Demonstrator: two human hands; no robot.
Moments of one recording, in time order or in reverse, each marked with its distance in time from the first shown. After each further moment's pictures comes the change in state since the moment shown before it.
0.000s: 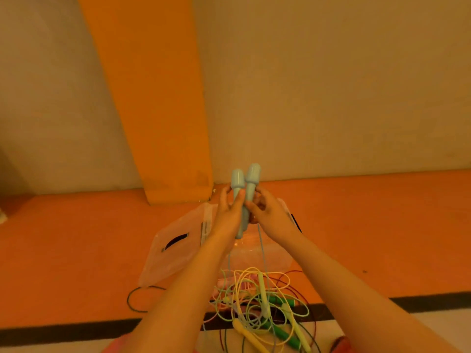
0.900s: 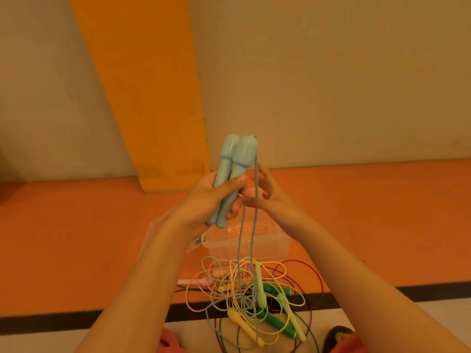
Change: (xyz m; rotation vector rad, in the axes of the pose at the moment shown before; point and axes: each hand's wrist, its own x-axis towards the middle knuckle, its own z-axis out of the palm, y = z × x) left_hand -0.025 0.065 -0.022 -0.091 -0.442 0.001; right_hand 0.004 0.005 -0.024 0.117 -0.139 0.147
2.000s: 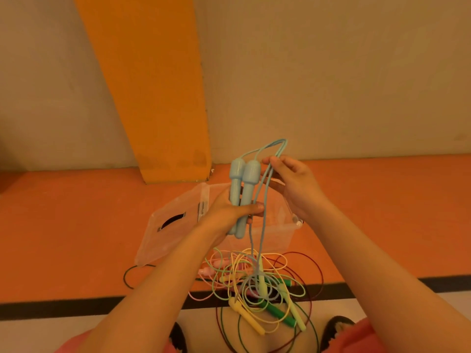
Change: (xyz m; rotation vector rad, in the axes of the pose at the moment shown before) left_hand 0.009 -0.064 -0.003 0.063 0.131 -0.174; right_hand -0.004 -0.032 -0.004 0.338 0.209 -0.060
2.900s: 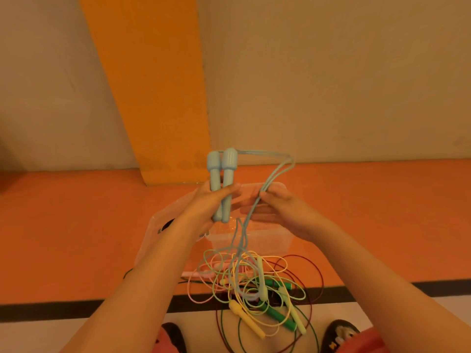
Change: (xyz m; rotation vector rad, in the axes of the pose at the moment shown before) left_hand 0.019 0.010 -0.033 -0.148 0.185 0.011; right_hand -0.018 0.028 -0.005 -0.075 -0.295 0.300
